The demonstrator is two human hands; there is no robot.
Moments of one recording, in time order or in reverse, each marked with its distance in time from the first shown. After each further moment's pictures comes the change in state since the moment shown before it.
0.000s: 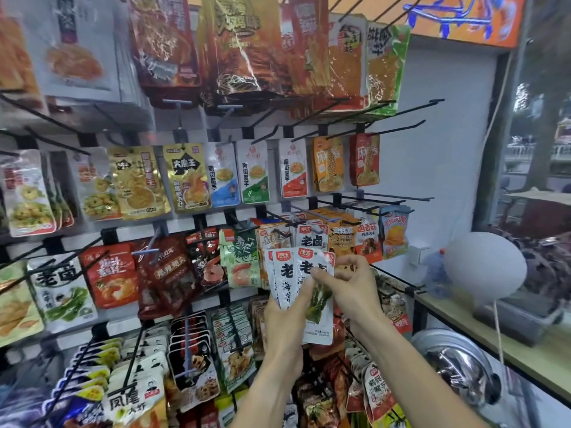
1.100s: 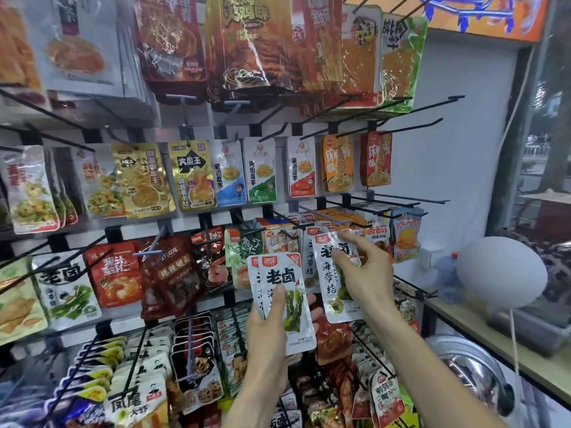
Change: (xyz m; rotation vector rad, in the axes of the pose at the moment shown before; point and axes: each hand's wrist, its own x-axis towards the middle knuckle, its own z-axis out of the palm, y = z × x) left_hand 0.026 -0.010 -0.045 -0.078 0.017 0.012; right_hand 0.030 -0.017 -0.004 -0.180 0.079 -0.320
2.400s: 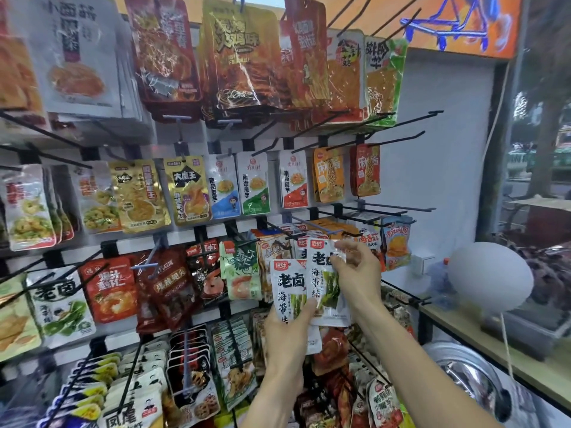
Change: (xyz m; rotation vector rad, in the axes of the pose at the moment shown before) left_hand -0.024 0.012 0.049 0.256 0.016 -0.007; right_hand 0.011 0.004 0.010 0.145 0.081 0.107
